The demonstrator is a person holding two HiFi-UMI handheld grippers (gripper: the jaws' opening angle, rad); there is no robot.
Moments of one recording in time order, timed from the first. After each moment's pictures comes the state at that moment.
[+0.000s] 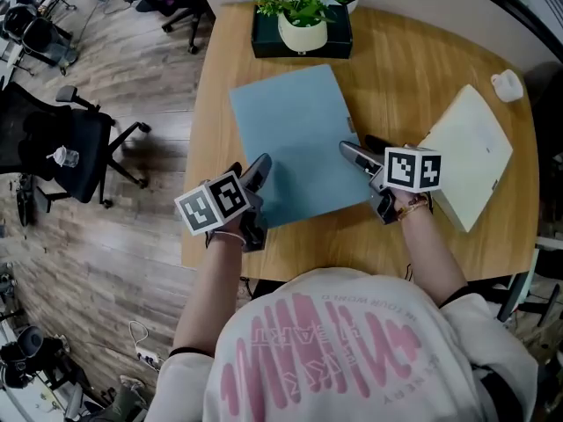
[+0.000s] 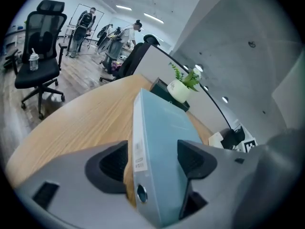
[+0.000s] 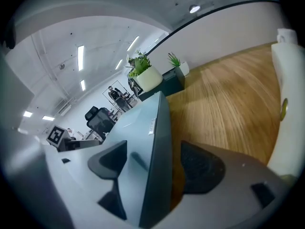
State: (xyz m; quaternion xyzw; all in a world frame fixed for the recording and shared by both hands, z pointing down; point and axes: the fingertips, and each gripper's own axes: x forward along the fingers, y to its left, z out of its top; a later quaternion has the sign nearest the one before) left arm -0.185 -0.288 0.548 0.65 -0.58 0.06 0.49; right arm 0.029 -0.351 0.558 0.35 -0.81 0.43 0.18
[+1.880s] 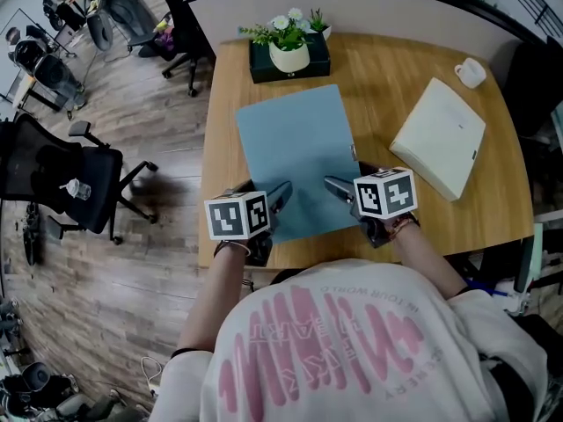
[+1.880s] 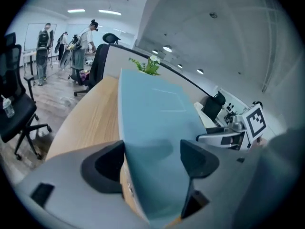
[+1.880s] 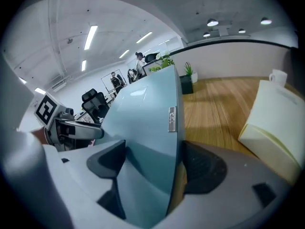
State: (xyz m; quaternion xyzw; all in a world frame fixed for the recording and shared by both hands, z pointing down) left arm -0.148 -0.217 0.509 0.76 -0.49 0.19 0.38; right arm 0.003 -0.238 0.517 0.39 -0.82 0.34 0.25
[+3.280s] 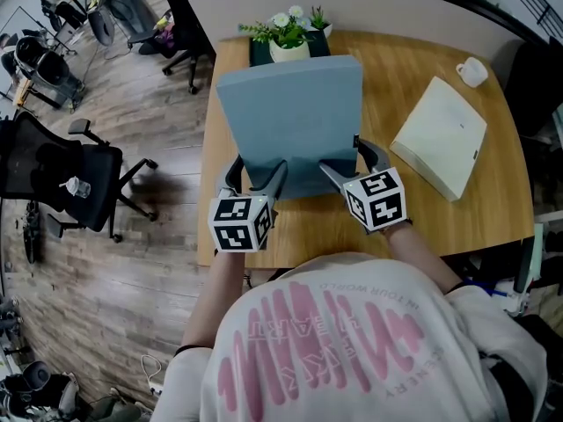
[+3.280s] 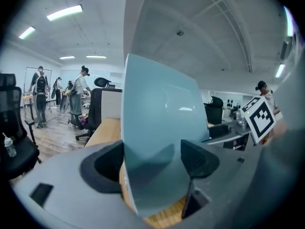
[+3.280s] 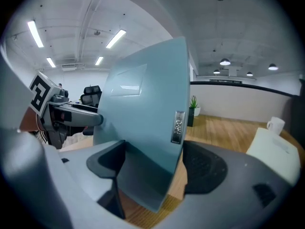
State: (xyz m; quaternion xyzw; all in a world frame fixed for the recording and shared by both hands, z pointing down) left arm -0.156 -0.250 0.451 0.81 -0.55 0.13 0.16; right arm -0.007 -0.268 0.478 0.44 -0.86 0.14 0.23
